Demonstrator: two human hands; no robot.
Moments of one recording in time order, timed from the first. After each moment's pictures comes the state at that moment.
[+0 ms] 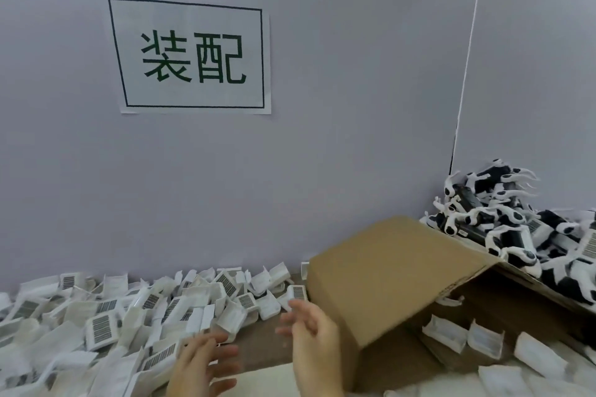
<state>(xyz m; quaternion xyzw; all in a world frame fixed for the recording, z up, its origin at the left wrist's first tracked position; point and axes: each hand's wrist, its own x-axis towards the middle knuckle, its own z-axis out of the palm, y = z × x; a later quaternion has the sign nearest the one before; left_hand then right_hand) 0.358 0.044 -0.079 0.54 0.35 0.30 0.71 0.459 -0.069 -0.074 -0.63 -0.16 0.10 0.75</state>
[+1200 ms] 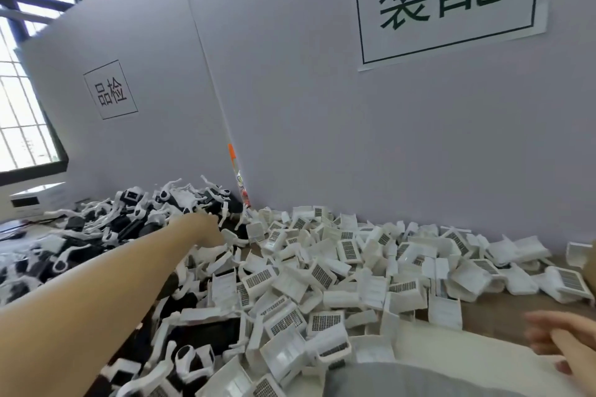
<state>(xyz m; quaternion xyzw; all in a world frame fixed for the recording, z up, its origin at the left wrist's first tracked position) 0.092 0.305 0.037 0.75 0.64 -0.16 -0.08 0.497 -0.064 -0.118 -0.72 -0.34 0.28 0.53</state>
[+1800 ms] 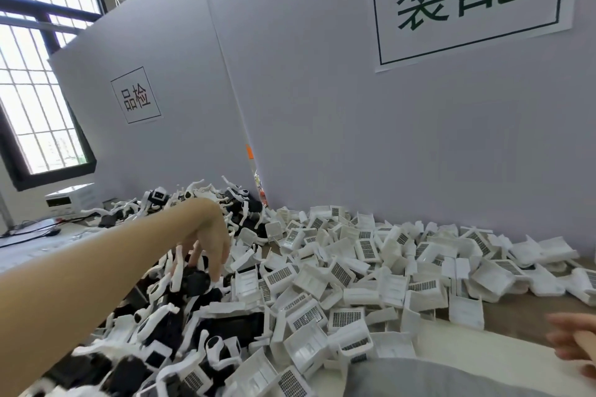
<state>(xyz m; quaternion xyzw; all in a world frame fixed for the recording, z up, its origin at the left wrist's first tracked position) 0.089 0.243 0.088 0.70 0.59 -0.40 0.06 0.566 0.007 -0.205 -0.70 -0.24 0.34 0.58</state>
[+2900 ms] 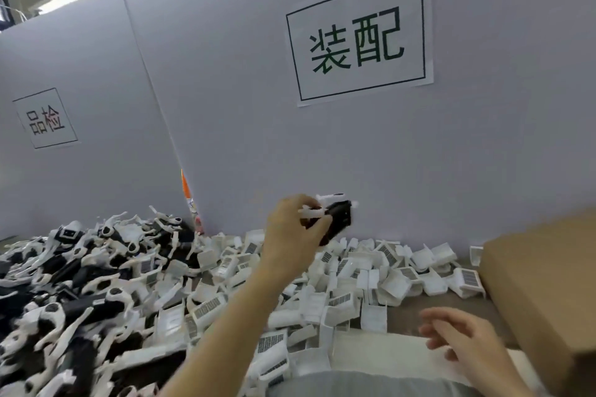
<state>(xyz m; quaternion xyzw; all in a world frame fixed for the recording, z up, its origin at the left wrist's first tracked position) 0.266 0.086 0.060 0.81 0.30 0.44 0.24 0.446 -0.068 -0.085 -0.70 -0.28 0.23 0.62</state>
